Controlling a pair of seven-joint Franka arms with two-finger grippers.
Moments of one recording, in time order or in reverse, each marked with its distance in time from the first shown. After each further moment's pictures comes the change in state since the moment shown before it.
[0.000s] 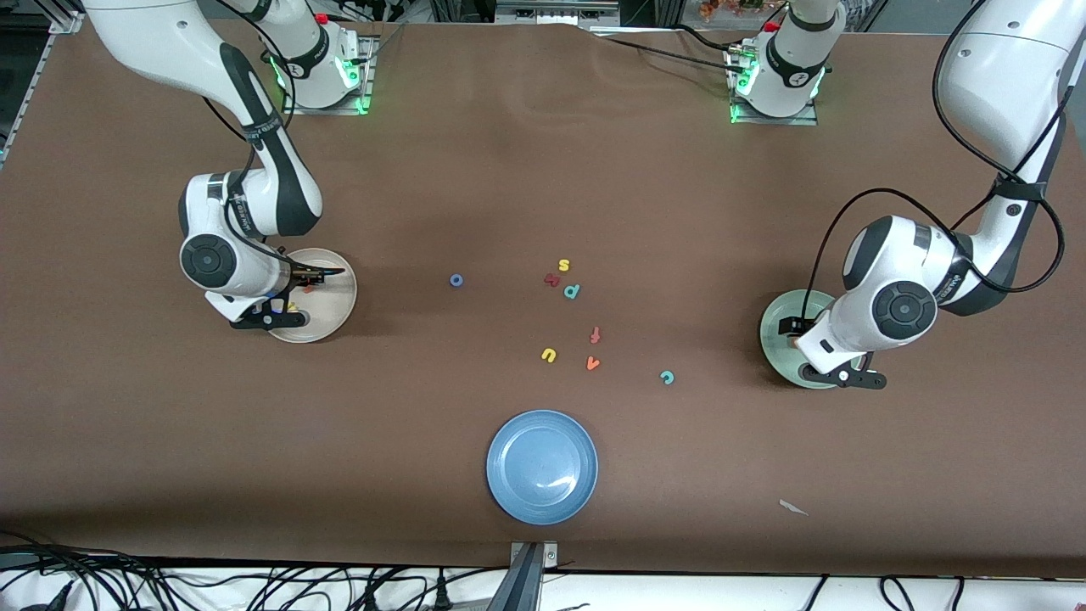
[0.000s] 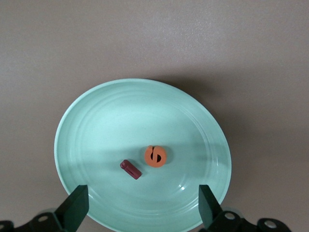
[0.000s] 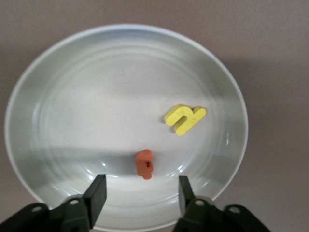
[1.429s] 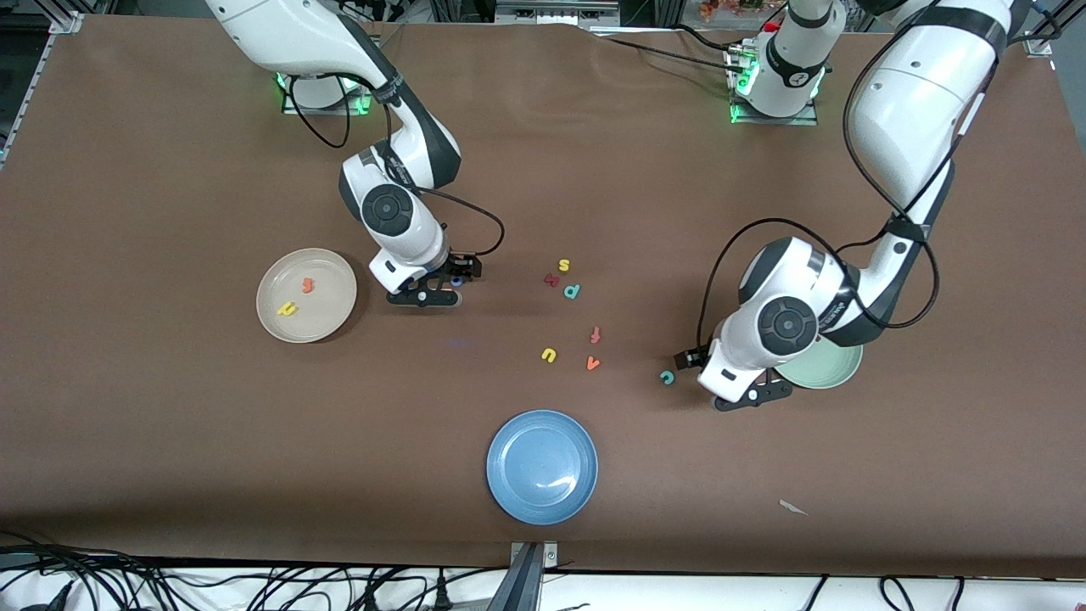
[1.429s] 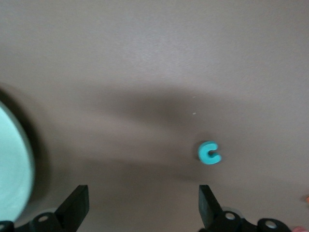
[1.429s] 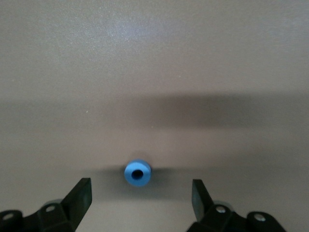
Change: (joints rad) left arm -0.274 0.208 -0.013 0.297 -0.105 0.007 -0.552; right arm 0.181 0.110 0.271 0.067 0.070 0.275 0.457
